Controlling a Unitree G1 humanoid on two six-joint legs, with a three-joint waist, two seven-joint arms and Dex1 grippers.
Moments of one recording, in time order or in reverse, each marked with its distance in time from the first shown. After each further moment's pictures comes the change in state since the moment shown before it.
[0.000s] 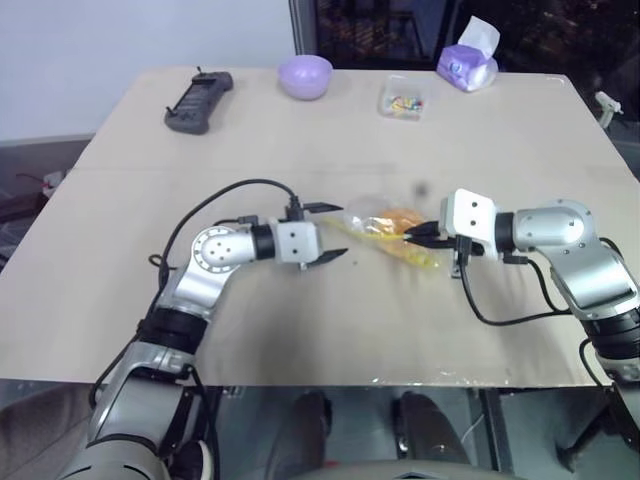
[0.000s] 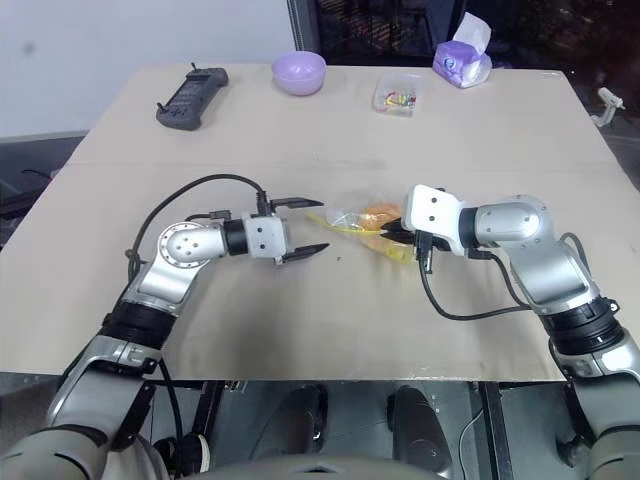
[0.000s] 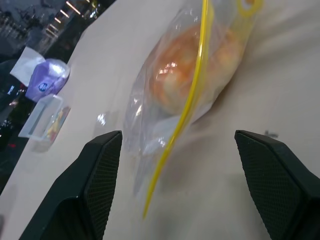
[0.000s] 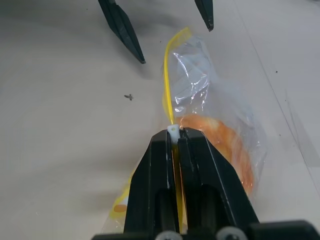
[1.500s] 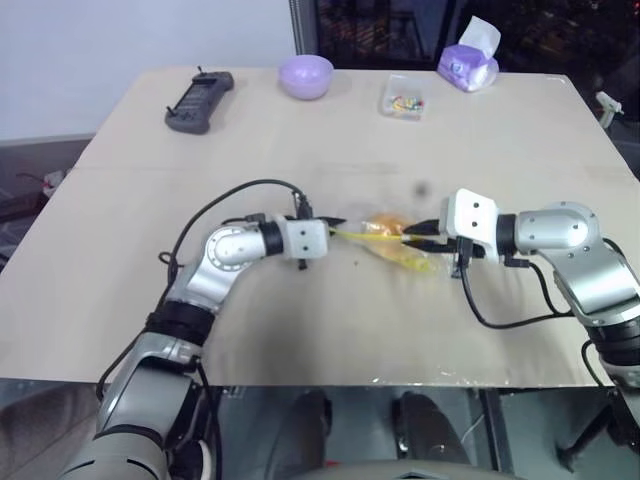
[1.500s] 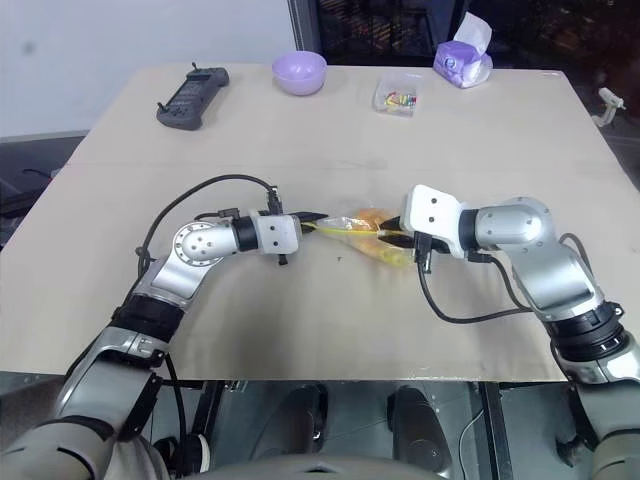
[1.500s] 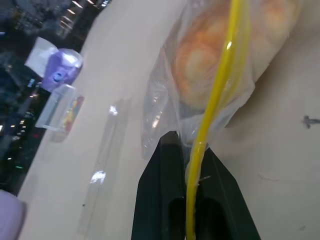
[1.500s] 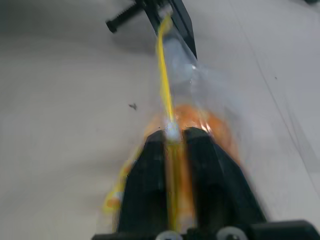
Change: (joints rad) left arm -0.037 -0.031 -0.025 0.081 0.090 -0.039 0.130; right arm 0.022 -0.018 -0.009 -0.069 0.012 0.061 -0.029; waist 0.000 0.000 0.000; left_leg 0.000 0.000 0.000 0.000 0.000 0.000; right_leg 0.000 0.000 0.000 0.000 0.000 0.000
